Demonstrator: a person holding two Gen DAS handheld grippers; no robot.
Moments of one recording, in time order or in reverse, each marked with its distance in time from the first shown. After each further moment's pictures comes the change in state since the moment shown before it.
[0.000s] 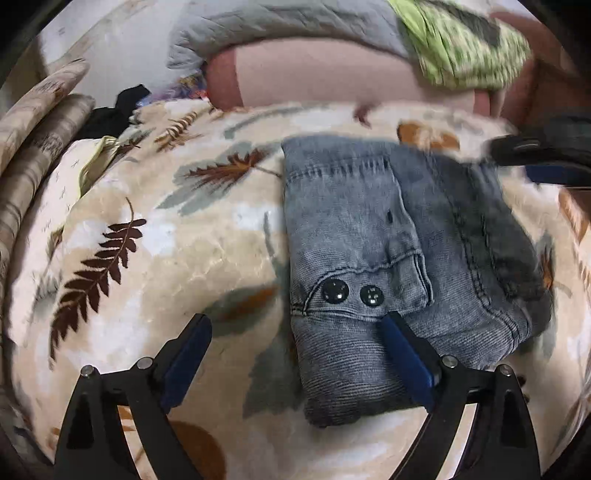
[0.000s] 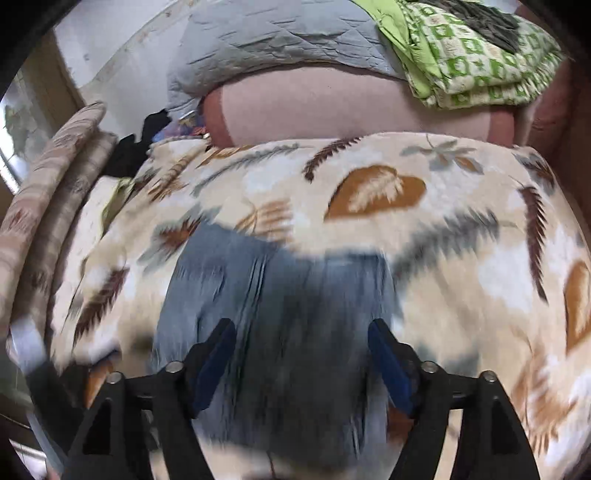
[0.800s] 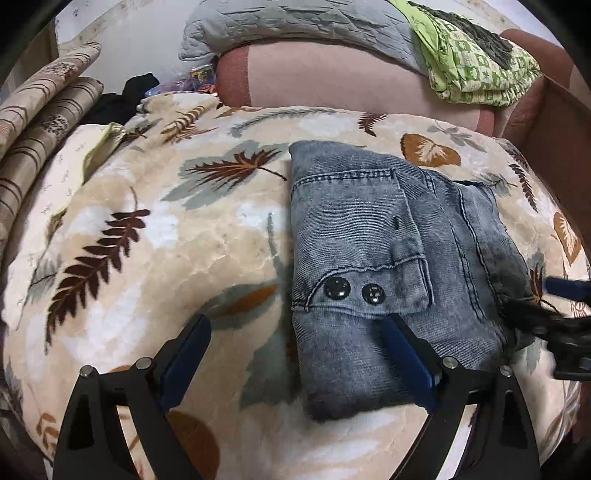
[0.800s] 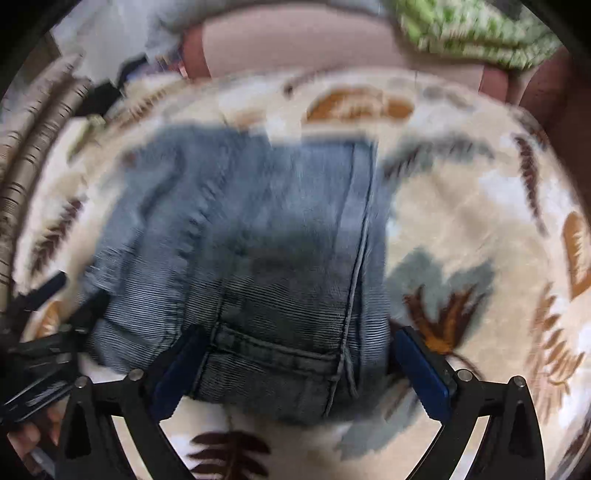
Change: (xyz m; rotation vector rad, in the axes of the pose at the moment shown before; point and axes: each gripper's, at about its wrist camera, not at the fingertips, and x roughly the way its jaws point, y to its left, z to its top) left arm -0.010 0.005 0.000 -0.061 0.015 -0.012; right arm -0.031 0.007 -0.091 -0.046 0.073 -0.072
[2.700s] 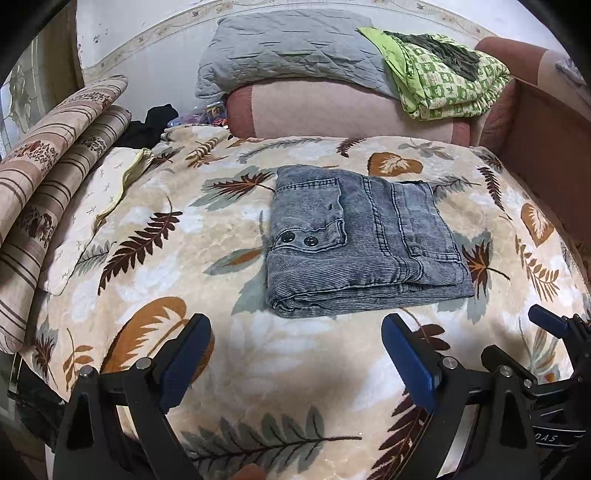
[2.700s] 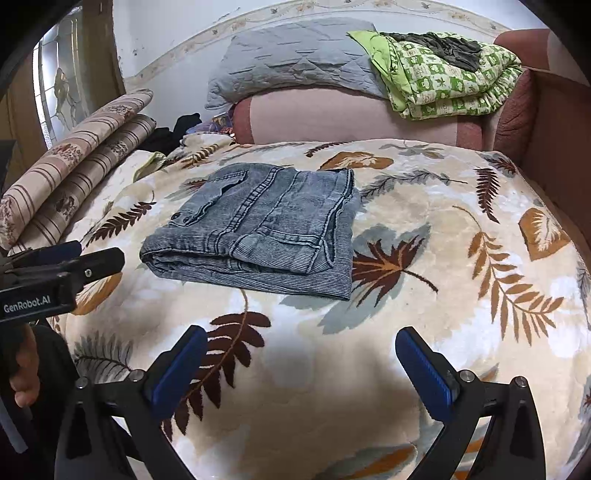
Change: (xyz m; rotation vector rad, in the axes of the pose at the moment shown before) left arm -0.099 -0.038 -0.060 0.009 -0.114 0.049; right arm -0.058 -0.025 -0.116 -0.060 -0.287 0.095
